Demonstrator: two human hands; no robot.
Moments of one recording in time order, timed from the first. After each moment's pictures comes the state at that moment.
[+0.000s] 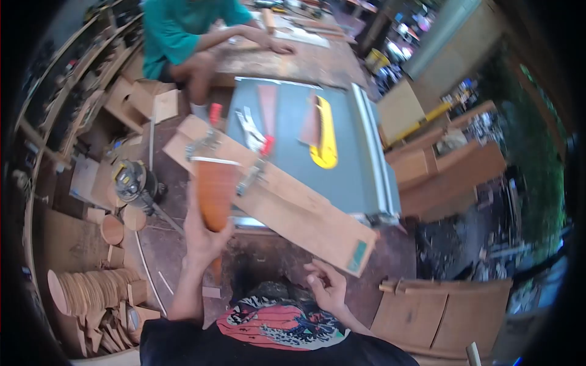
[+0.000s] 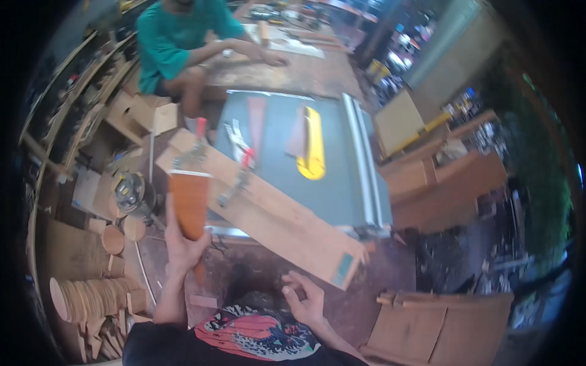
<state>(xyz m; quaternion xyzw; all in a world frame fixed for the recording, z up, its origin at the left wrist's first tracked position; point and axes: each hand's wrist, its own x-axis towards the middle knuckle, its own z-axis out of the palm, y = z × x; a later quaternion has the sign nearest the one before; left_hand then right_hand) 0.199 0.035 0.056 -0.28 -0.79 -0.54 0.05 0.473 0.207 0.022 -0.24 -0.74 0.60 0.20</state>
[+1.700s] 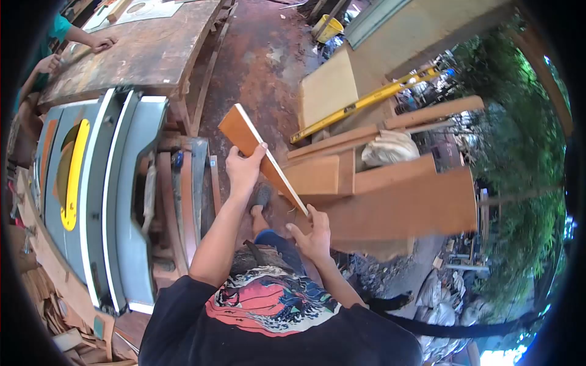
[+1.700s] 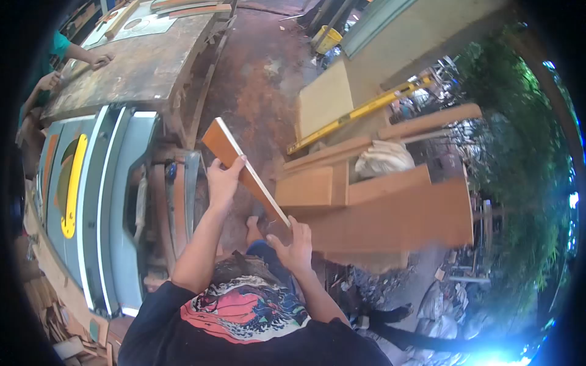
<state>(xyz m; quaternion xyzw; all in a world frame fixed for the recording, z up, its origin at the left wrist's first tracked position) 0.357 1.049 -0.067 0.01 -0.68 -0.72 -0.15 0.604 1.113 -0.050 -0.28 -0.91 0.27 0.17</state>
